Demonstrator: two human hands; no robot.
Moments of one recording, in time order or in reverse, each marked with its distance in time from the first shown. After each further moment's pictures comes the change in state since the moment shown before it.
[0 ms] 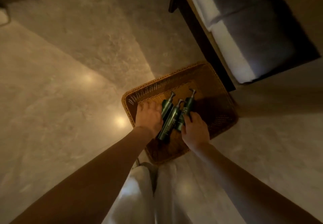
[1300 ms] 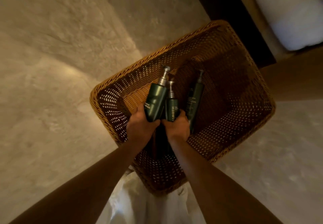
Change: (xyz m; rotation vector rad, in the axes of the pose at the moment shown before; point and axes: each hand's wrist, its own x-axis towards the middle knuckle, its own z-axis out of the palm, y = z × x) left_hand 0.104 -0.027 0.163 -0.808 0.107 -0.313; right_hand 0.129 -0.034 0.167 0.829 0.046 0.727
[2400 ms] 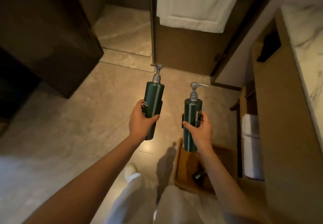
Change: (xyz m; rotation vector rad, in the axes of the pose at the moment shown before) left_hand -0.502 0.218 -0.524 -0.575 0.846 -0.179; right_hand -0.554 -0.296 -0.379 0.107 -0.504 -0.942
